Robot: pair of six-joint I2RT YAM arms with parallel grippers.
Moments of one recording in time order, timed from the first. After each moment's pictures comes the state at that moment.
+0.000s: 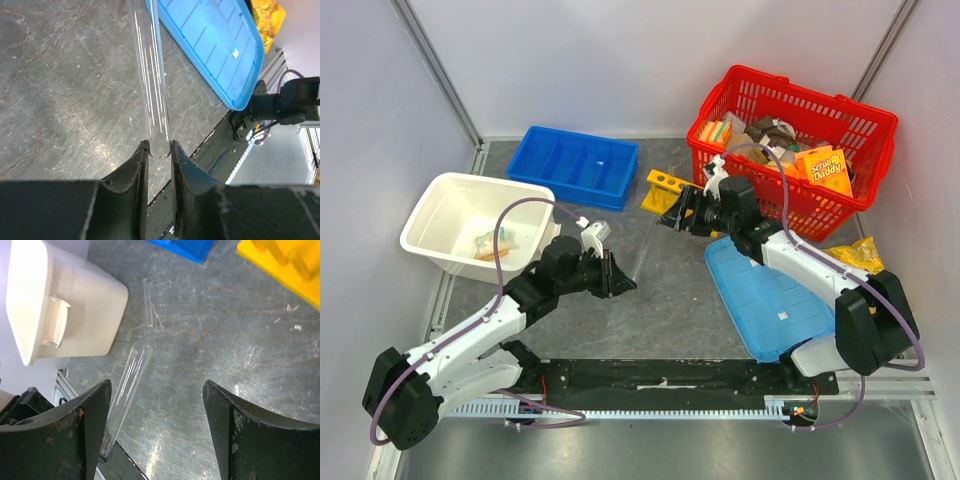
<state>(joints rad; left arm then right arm) -0.66 0.95 0.55 -0.13 0.35 -0.58 0.51 1.43 0.91 0.04 -0.33 0.71</state>
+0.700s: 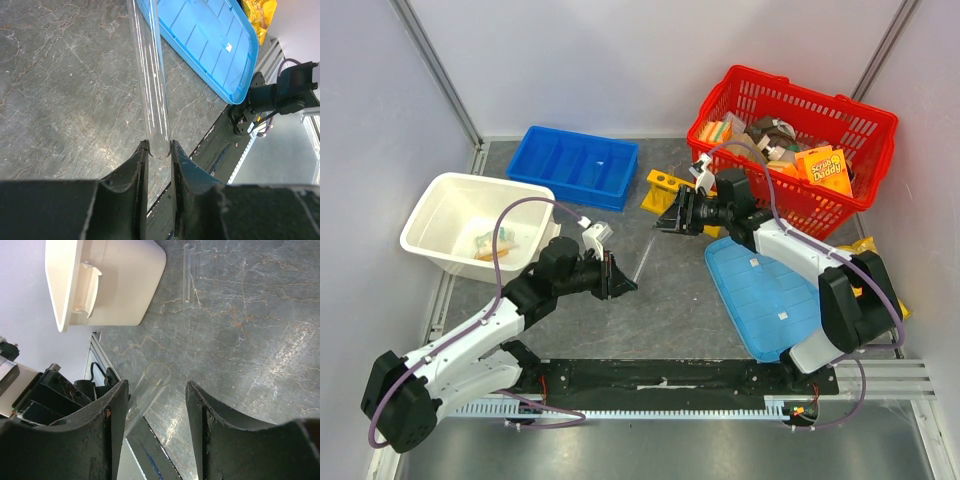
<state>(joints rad) -0.66 0.92 0.54 -0.10 0.40 -0.52 0.45 1.56 1.00 0.05 -0.64 0.71</state>
